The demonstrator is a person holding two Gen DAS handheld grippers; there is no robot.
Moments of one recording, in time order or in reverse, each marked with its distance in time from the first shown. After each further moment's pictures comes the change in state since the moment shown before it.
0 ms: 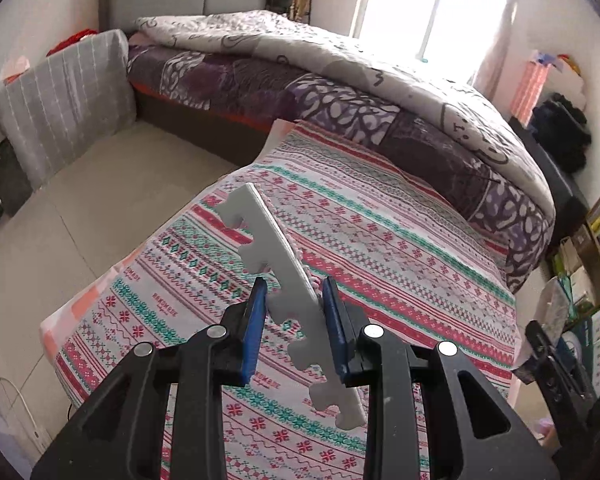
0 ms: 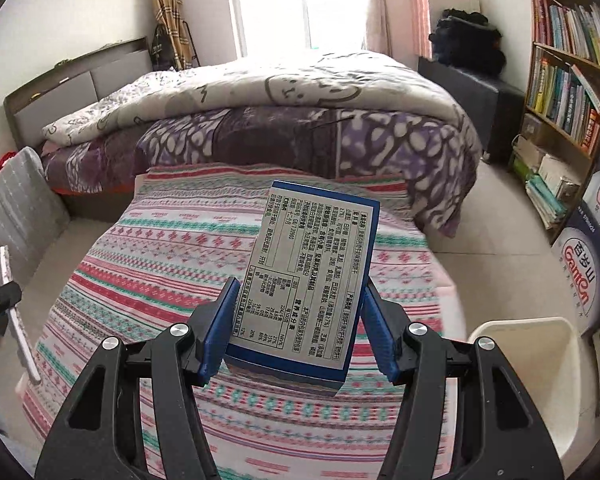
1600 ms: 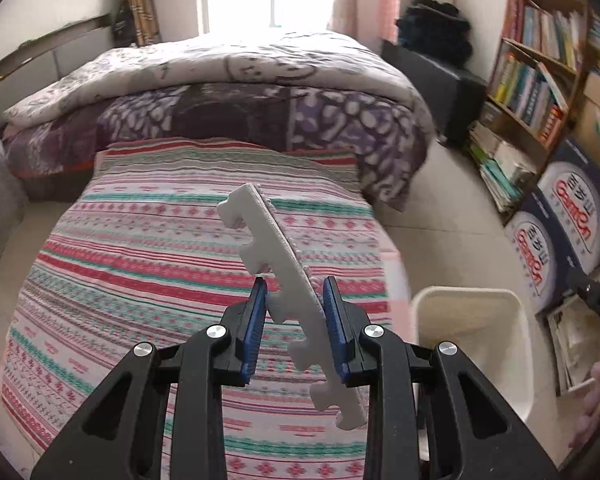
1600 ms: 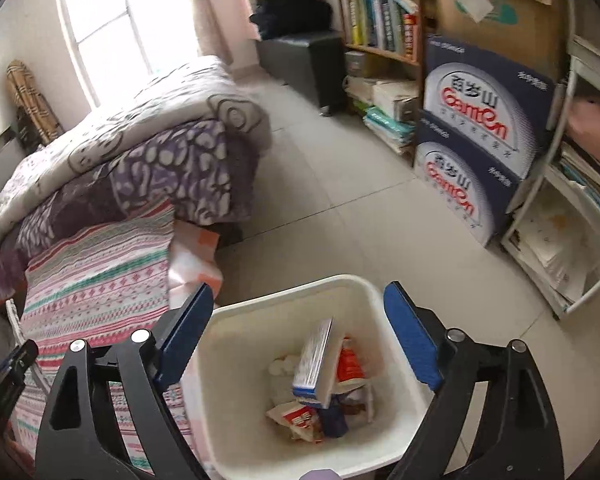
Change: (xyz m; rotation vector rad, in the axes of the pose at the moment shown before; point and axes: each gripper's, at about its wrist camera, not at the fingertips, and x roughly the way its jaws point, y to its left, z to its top) left arm -0.009 -0.251 -0.099 0.424 0.030 -0.225; right arm -0.073 -0.267 -0.037 0.406 0.021 -0.322
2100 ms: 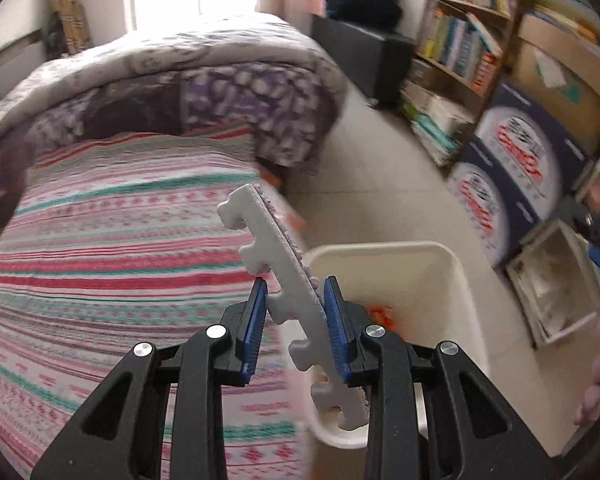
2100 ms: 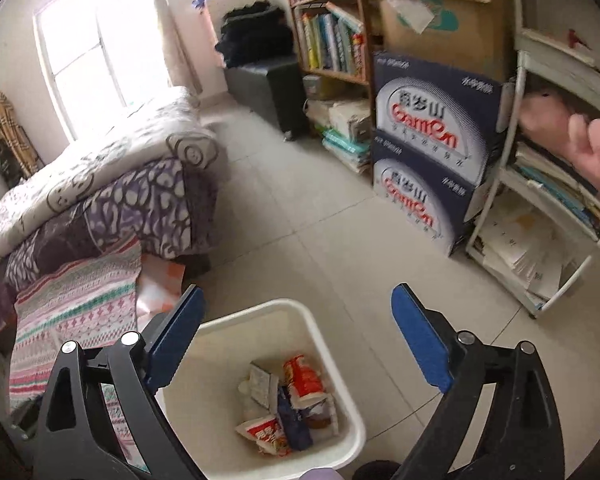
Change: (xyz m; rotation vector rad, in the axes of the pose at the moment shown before) left arm 0.011 -0.102 -0.026 0.151 0.074 -0.189; right arm -0.033 -0.058 0.009 0.076 -0.103 -0.069
